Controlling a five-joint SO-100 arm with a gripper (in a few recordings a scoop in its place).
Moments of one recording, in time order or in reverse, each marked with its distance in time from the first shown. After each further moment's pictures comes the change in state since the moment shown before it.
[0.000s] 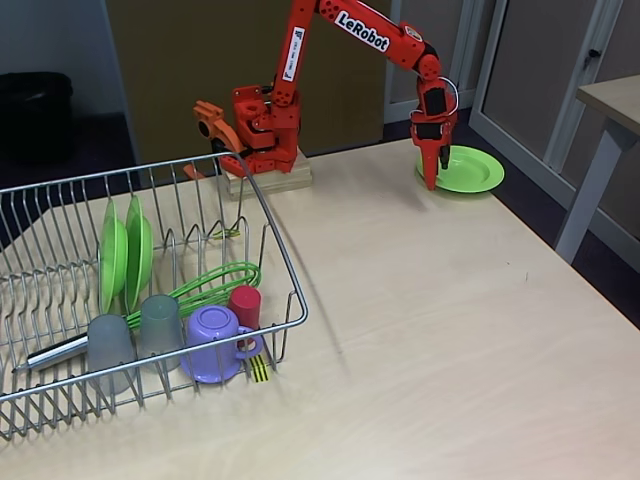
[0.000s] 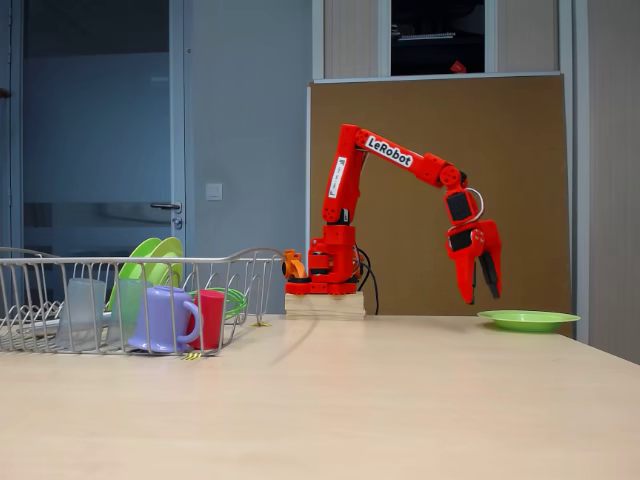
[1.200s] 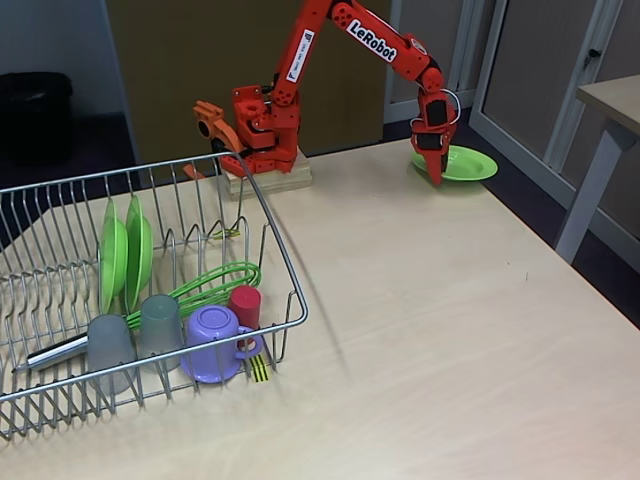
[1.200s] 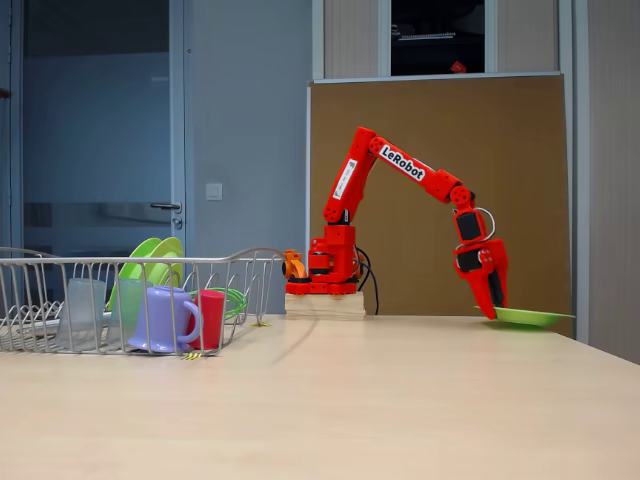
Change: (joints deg) arm 0.3 -5.5 -1.4 0.3 -1.6
